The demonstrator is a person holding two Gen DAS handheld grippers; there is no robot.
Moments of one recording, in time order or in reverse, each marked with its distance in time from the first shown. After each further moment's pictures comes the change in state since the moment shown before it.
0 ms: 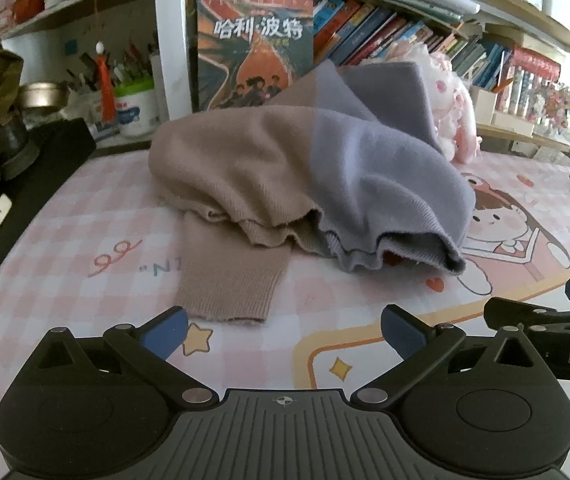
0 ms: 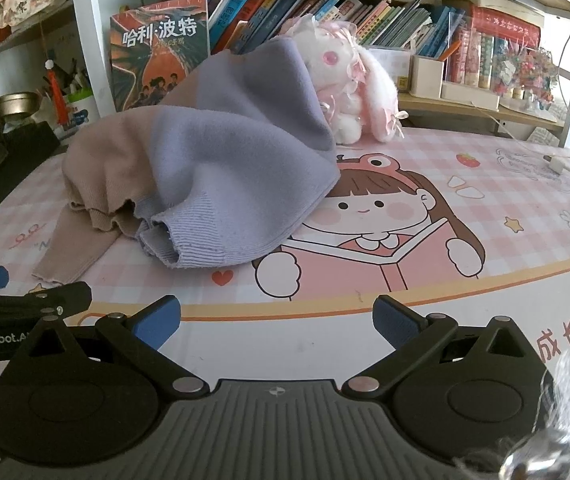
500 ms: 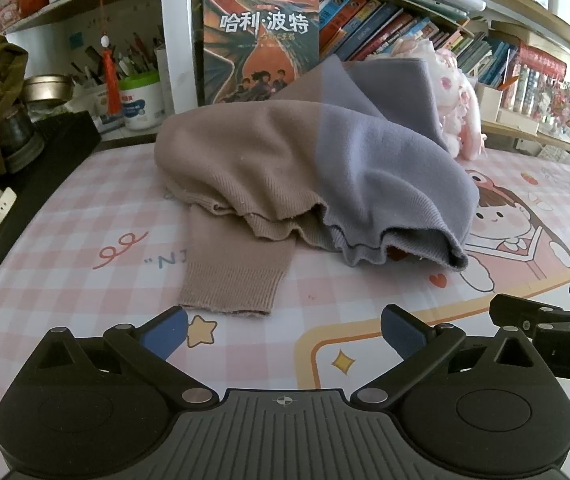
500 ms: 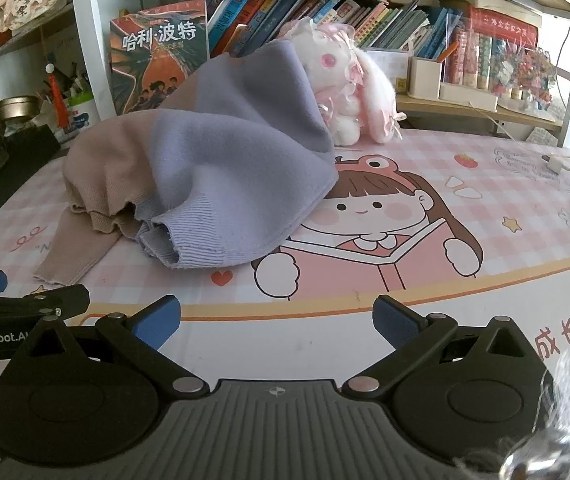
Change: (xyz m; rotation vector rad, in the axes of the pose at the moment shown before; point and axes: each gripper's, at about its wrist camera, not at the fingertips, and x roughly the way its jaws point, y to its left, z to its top) left arm 0.000 0.002 0.001 -0.018 0.036 0.012; right arm -0.003 -0.002 -0.001 0.006 -0.007 0.003
